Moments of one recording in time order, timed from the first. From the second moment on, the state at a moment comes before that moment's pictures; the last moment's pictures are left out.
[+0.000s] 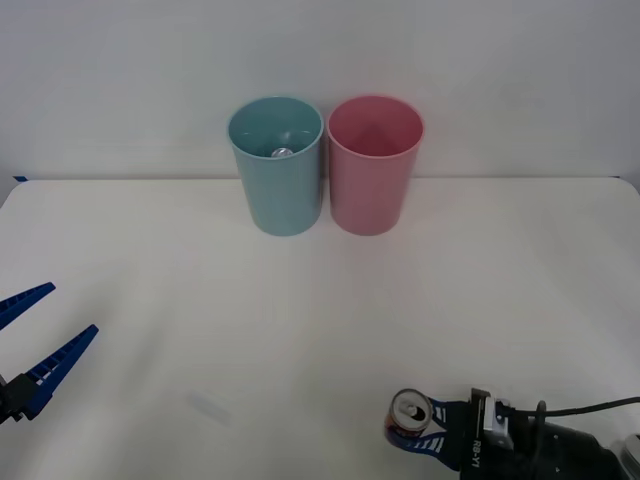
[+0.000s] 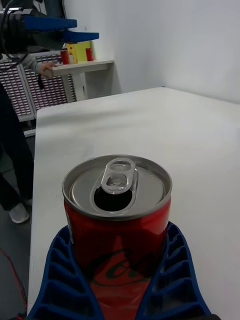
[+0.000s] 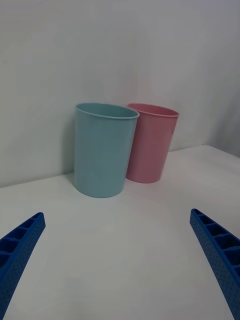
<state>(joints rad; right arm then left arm) 0.17 -0.46 0.16 -1.36 1.04 -1.21 0.50 0.35 0.40 0.52 -1.66 -0.96 -1.22 0.00</state>
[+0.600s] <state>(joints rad) 0.19 -0.46 0.11 -1.59 1.00 -1.12 0.27 0.35 0.40 0.52 -1.66 -0.96 -1.22 0.00</state>
